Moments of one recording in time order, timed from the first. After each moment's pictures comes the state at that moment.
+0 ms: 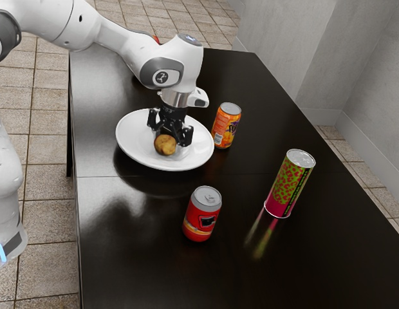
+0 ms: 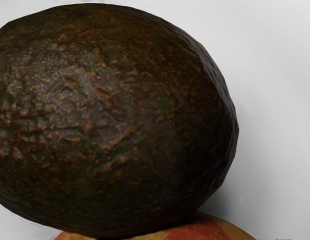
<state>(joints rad) 0.34 -0.24 -0.13 -2.30 -0.05 2.03 -0.47</state>
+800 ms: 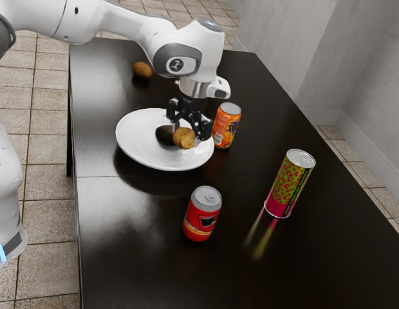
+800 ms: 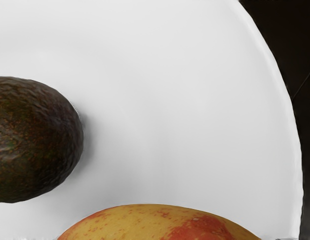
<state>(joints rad) 0.33 -0.25 -0.23 -2.15 -0.04 1.92 -0.49</state>
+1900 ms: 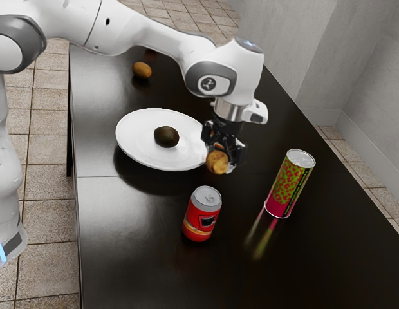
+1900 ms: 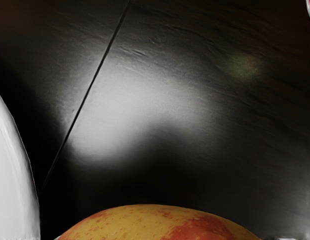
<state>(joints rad) 0.32 -0.03 -0.43 -1.92 -0.04 1.92 -0.53</state>
